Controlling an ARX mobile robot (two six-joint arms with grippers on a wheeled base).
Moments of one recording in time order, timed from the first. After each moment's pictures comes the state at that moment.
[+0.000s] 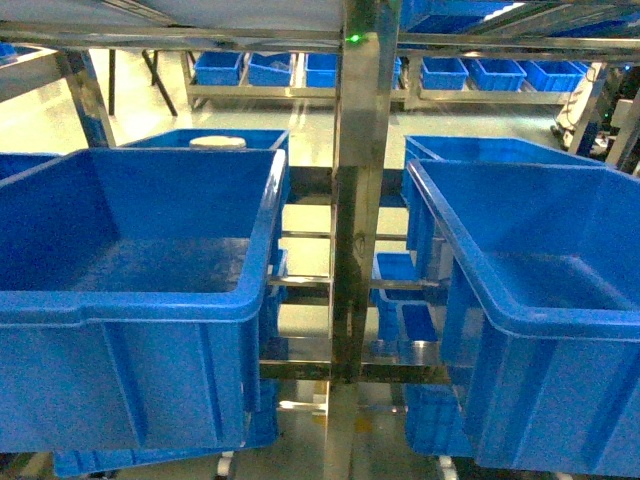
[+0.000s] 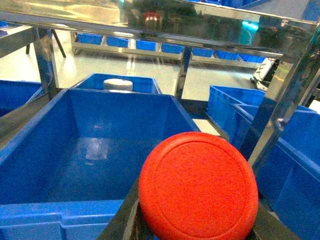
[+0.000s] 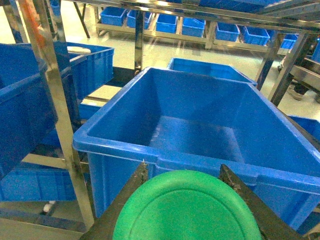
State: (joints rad) left arm -0.28 0.51 0.19 0.28 -0.19 -0.15; right arm -0.07 0.26 0.09 0.05 -0.17 -0.10
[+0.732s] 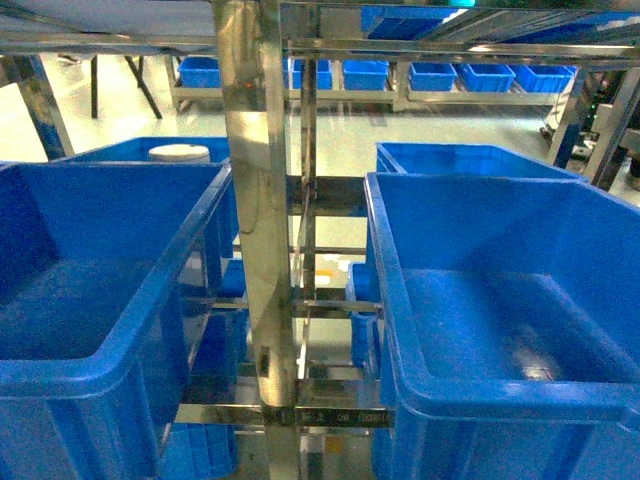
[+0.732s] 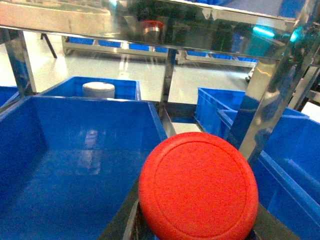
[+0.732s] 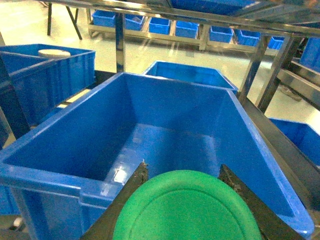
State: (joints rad) left arm -0.28 0.51 0.19 0.28 -0.18 -0.15; right arm -0.07 0.26 0.09 0.05 -0.17 -0.10
